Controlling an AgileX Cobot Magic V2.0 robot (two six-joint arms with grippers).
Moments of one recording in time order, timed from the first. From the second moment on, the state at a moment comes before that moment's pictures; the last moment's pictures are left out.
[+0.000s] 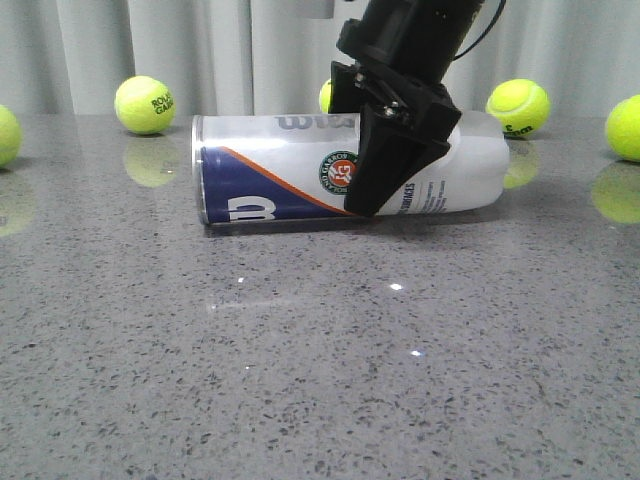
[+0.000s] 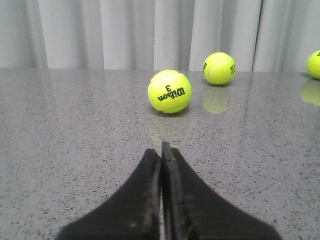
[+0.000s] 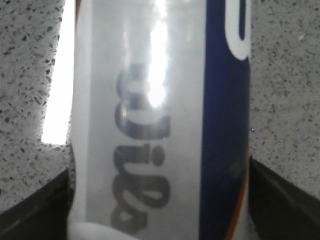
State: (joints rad) left arm 0.00 0.00 0.00 0.04 0.11 -0.02; right arm 0.47 1.88 -1.59 0.39 1.03 -1.39
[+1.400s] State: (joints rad) left arm 0.00 0.00 0.00 0.05 0.11 -0.02; right arm 0.47 1.21 -1.13 0.25 0.70 -0.09
